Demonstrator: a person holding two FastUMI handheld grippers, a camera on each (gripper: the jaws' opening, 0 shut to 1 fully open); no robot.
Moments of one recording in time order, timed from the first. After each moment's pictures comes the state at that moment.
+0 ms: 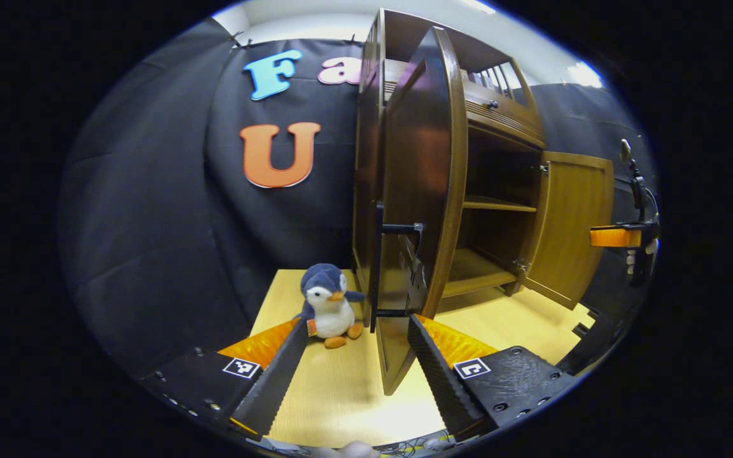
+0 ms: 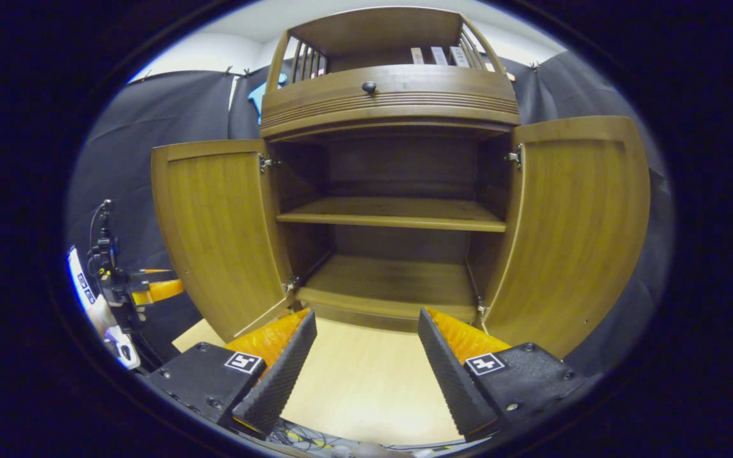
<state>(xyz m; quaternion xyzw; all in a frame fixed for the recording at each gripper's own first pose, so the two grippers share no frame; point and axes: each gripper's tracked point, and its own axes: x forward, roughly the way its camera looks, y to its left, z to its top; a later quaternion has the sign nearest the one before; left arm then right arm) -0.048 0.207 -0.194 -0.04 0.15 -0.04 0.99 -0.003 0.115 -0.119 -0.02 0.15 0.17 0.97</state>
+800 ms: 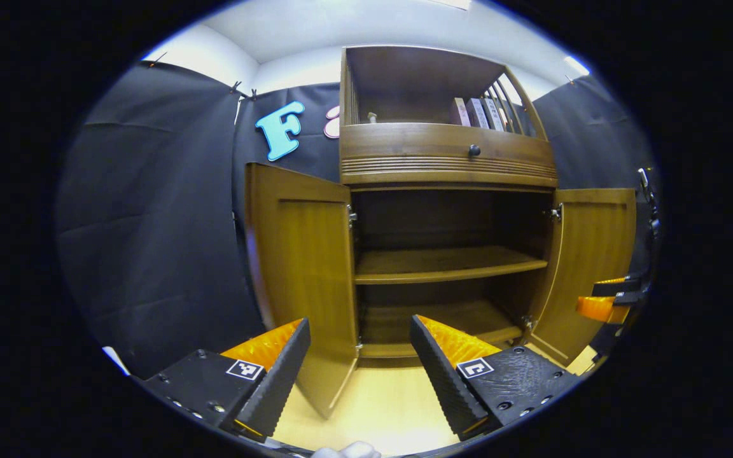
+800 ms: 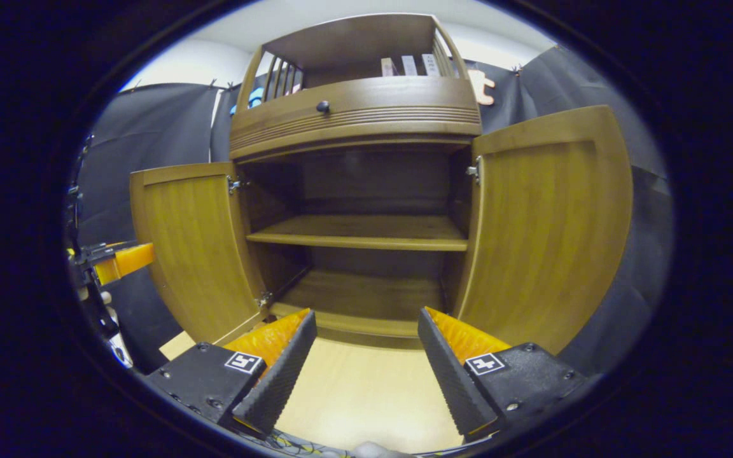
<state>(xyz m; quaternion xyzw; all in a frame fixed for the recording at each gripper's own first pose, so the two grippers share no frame) -0.031 0.065 -0.056 -0.02 0.08 0.07 0.99 0.025 0.048 -0.089 0.00 0.11 0.14 0.98</state>
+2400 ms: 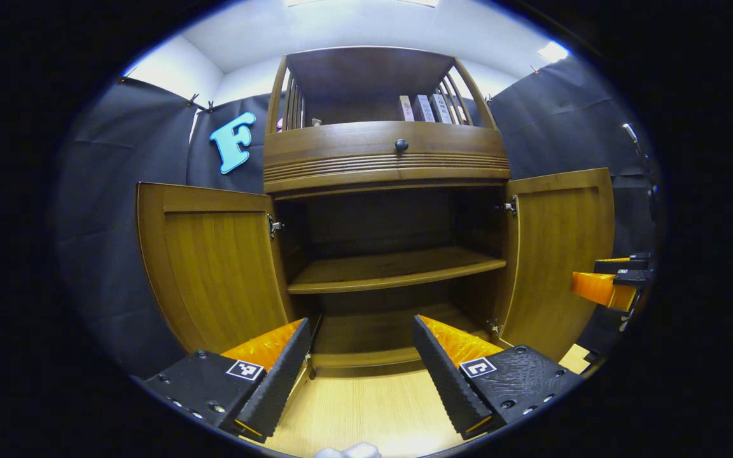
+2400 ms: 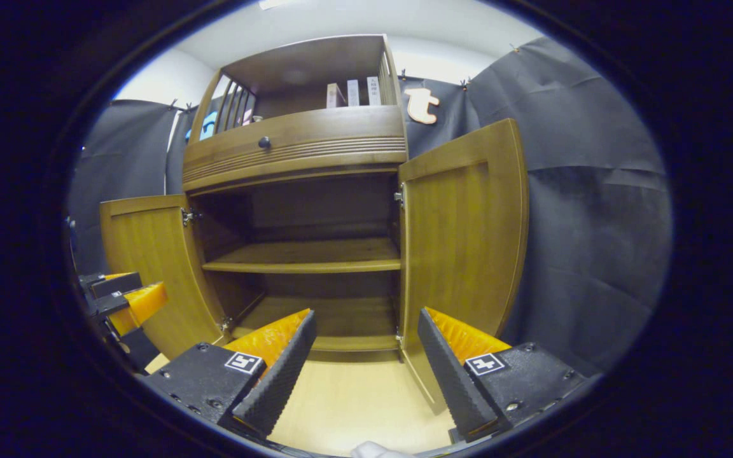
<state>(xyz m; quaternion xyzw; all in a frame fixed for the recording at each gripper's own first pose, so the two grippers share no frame) -0.005 -0.026 -0.056 0.01 0.06 0.00 1.00 0.008 -0.012 -0.062 0.03 0.06 0.04 1.00</state>
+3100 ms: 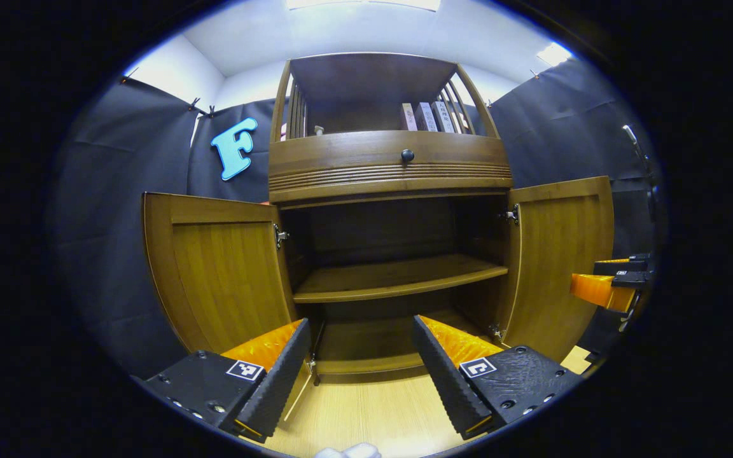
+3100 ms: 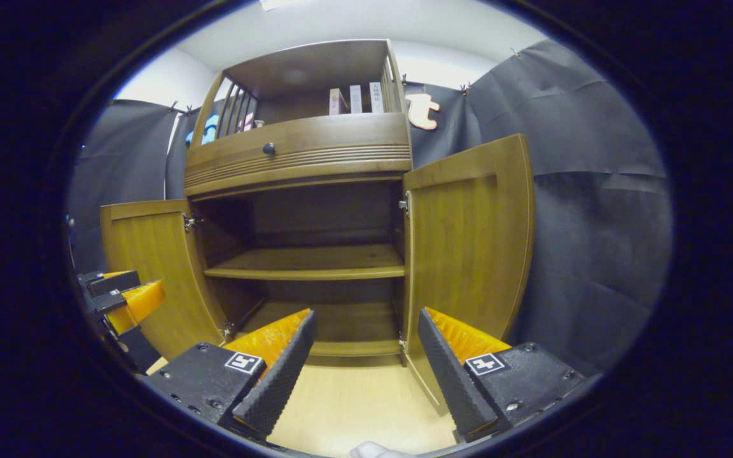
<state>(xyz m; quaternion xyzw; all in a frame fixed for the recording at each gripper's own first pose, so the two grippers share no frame) -0.005 -0.012 -0.043 0.02 0.04 -0.01 1.00 0.005 0.002 -0.050 0.03 0.05 0.03 1.00</state>
